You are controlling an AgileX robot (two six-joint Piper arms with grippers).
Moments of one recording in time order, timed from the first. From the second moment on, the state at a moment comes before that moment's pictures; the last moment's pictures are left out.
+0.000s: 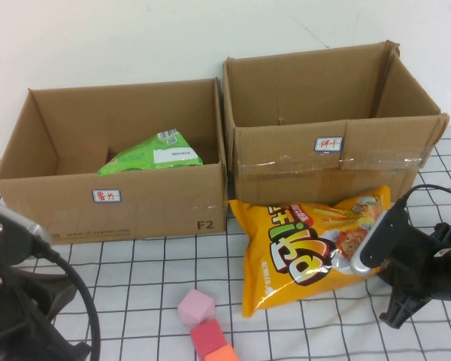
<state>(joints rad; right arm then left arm) 0.36 1.76 -0.71 0.77 -0.07 -1.38 -0.58 0.80 -0.67 0.21 0.65 -0.17</state>
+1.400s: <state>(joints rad) 0.36 1.34 -0.71 0.93 0.36 -1.54 -0.58 0.80 -0.67 0.21 0.61 -0.23</state>
